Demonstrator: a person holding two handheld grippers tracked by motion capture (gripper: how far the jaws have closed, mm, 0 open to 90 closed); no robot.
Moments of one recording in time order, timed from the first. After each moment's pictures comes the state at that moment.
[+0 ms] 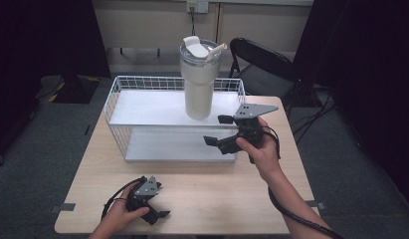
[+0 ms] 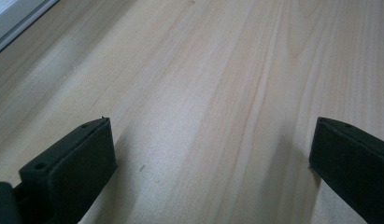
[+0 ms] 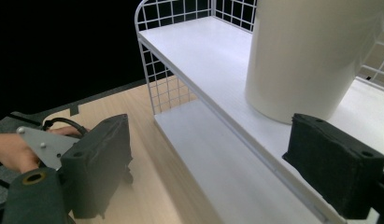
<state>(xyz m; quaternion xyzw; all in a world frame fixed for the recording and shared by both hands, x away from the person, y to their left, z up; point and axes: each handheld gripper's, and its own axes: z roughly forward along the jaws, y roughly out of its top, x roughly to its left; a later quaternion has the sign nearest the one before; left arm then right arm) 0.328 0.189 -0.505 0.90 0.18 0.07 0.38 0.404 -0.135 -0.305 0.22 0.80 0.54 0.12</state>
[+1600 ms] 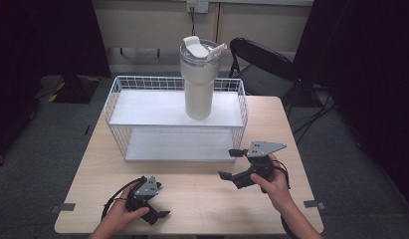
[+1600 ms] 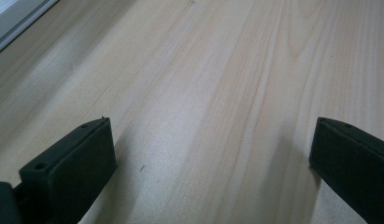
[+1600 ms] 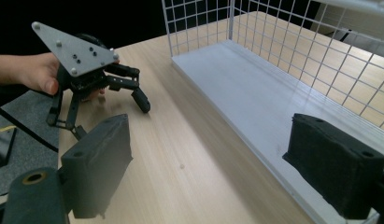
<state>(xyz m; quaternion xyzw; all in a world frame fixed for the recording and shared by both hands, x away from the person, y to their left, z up) 0.328 0.190 -0.505 0.90 0.18 0.07 0.38 0.369 -0.179 -0.395 0.21 0.82 0.53 0.08</state>
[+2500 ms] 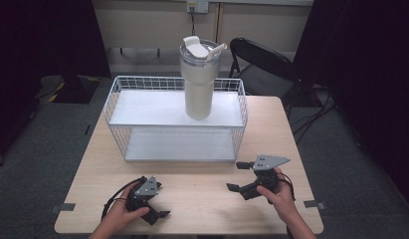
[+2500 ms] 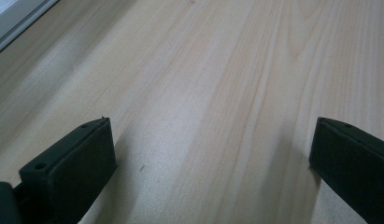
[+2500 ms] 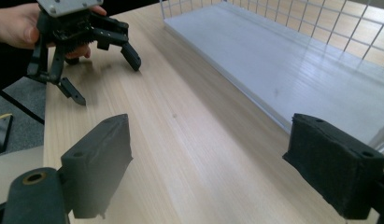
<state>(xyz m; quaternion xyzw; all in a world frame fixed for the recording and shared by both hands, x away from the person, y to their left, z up) 0.328 0.189 -0.505 0.90 0.18 0.07 0.38 0.359 -0.205 -0.443 0.23 0.83 0.51 0.08</state>
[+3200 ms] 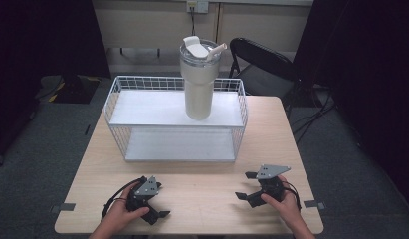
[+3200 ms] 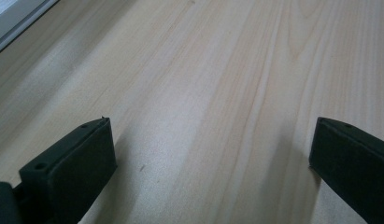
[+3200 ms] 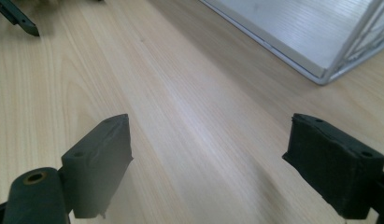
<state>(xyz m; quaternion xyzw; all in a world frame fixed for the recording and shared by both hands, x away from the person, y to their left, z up) 0.328 0.189 -0.505 0.90 0.18 0.07 0.38 0.355 -0.231 -0.483 0.25 0.86 0.44 0.09</state>
